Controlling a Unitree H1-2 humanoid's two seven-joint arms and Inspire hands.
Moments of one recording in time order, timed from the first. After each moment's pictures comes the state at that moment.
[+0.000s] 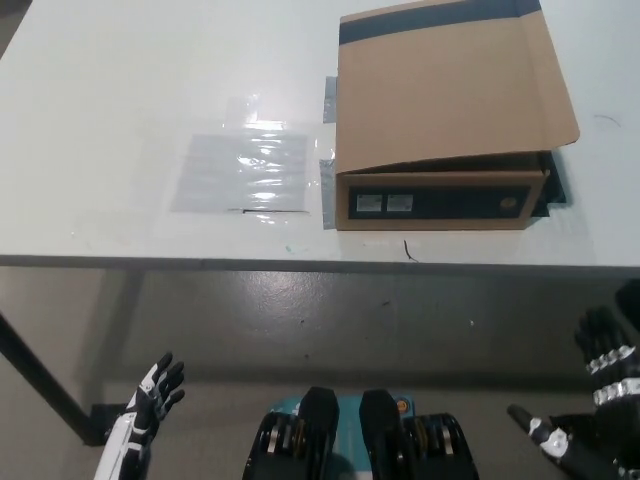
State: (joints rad) left_arm 0.18 0.13 0.01 -0.04 -0.01 -0.26 -0.08; right_arm 0.19 -0.07 -0.01 -0.24 0.16 -0.32 0.03
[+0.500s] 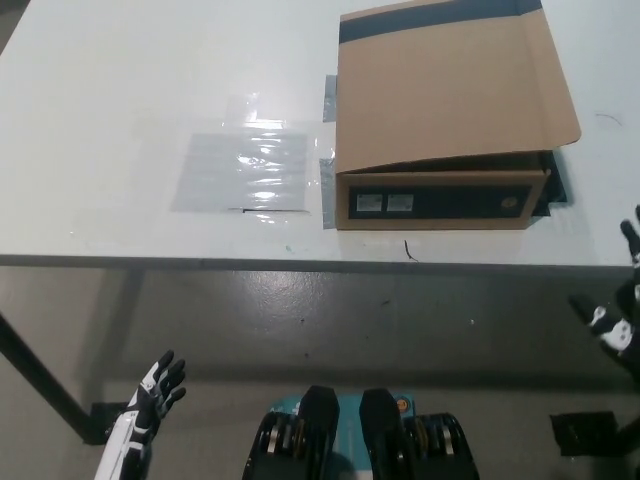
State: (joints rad) left_arm 0.18 0.13 0.00 -0.03 -0.01 -0.27 -0.08; right_arm -0.06 -0.10 -0.11 -0.27 0.45 -0.20 0.03
